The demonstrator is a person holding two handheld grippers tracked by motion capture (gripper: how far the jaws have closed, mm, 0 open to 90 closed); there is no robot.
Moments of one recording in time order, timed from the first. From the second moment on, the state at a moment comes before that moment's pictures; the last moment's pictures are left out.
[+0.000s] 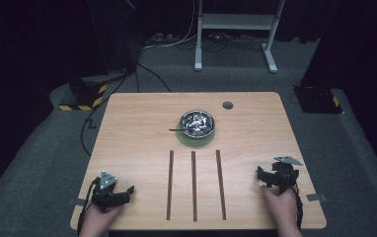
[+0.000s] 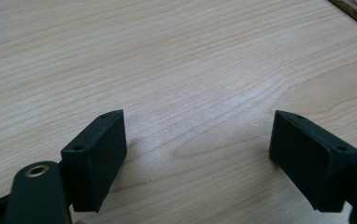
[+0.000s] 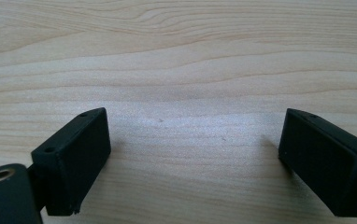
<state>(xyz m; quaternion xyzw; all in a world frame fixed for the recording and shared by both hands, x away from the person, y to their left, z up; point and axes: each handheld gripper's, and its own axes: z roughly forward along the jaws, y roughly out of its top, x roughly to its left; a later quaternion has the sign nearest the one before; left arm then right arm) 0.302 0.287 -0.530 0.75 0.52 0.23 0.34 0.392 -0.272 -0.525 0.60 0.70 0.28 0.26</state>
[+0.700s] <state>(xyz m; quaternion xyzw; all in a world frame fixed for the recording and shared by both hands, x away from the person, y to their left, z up) 0.302 0.287 -0.530 0.75 0.52 0.23 0.34 0.368 -0.229 -0.502 0.54 0.74 0.31 0.25</state>
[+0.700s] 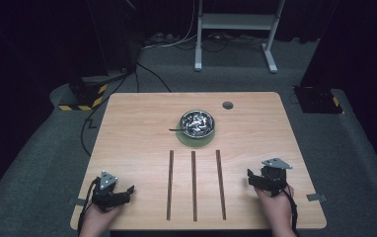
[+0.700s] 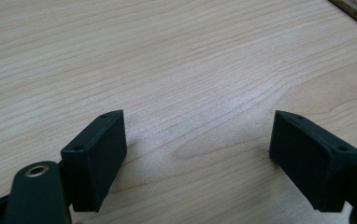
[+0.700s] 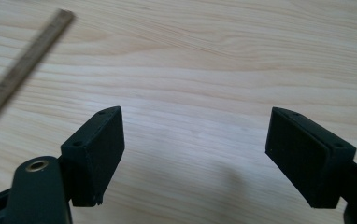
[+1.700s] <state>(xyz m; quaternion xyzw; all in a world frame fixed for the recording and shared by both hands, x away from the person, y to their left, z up) 0.302 0.287 -0.530 0.75 0.52 0.22 0.34 0.378 -0.145 -0.502 0.51 0.78 0.31 0.20</state>
